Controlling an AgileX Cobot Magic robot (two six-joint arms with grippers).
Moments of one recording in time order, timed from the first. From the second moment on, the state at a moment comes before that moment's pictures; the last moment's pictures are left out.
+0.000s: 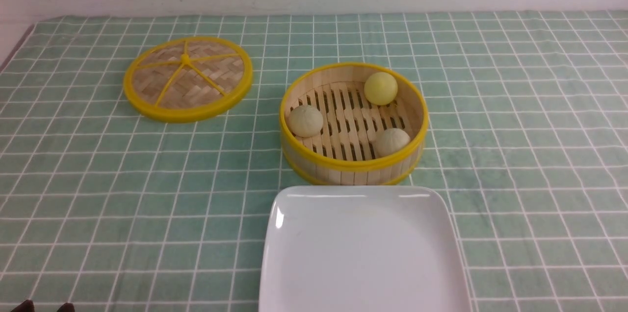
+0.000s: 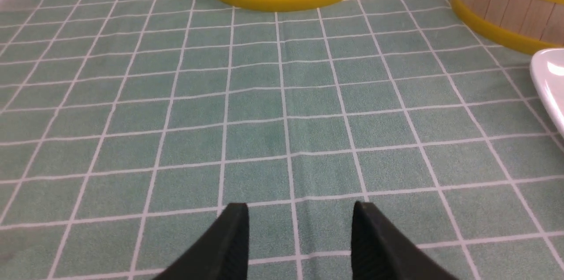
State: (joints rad) right arm -0.03 -0.02 0.01 -0.03 0.39 0.06; left arm -0.13 -0.01 0.03 0.10 0.36 -0.04
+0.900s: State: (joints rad) right arm -0.03 -0.02 0.01 -0.03 0.39 0.06; left arm -0.13 -0.01 -0.23 -0.10 0.18 -0.17
